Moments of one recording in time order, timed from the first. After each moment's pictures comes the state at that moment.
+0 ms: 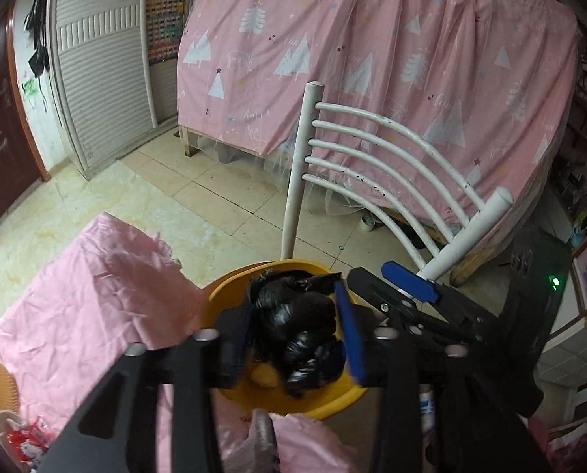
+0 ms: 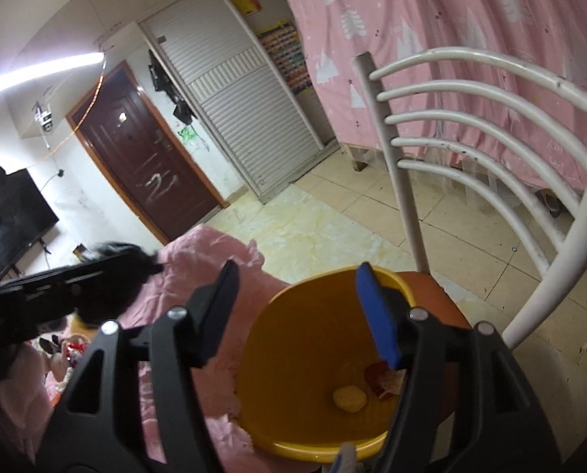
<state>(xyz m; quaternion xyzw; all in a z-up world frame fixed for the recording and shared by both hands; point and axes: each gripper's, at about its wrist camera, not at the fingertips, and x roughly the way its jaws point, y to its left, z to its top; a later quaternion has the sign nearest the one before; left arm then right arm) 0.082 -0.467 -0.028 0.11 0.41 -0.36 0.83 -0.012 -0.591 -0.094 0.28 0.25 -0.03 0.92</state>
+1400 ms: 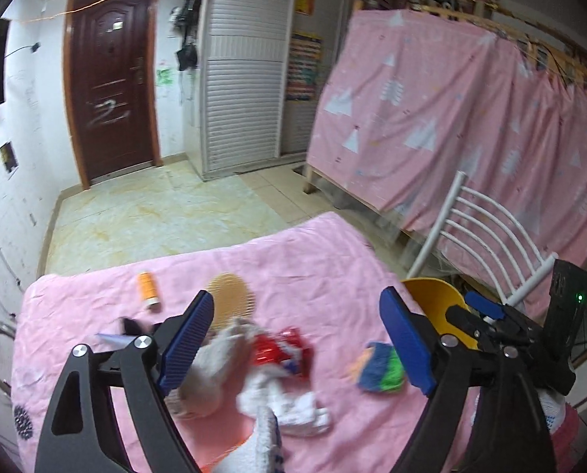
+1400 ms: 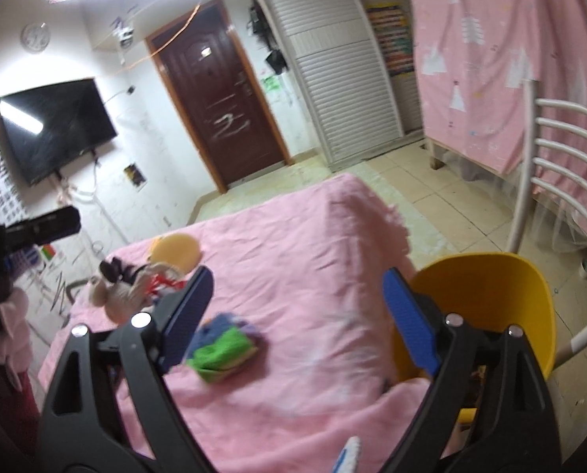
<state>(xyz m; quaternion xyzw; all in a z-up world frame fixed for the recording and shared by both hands) 0.056 -0.160 0.039 0.01 0.34 -0.18 0.92 -0.001 -0.407 -0.042 0.16 0.29 0.11 0.94</state>
